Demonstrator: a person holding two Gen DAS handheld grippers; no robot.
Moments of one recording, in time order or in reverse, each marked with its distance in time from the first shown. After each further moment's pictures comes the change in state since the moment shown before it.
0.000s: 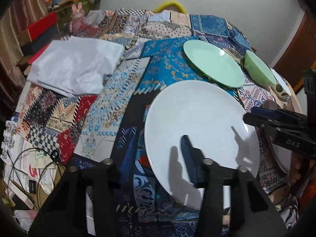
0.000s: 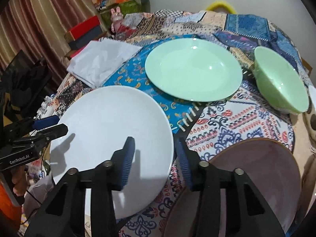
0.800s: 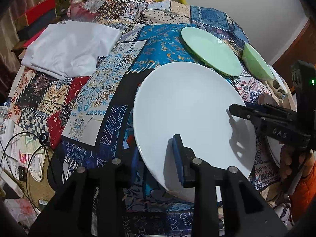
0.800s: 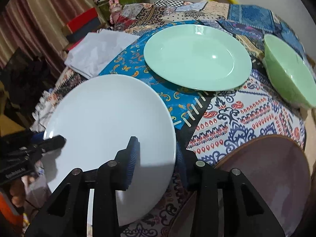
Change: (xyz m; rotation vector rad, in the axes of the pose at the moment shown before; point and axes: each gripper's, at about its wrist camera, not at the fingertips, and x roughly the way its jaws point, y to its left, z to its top) left arm 0.008 -0.002 -0.014 -0.049 0.071 -0.040; right arm 0.017 -0.006 0.000 0.030 0.059 0.027
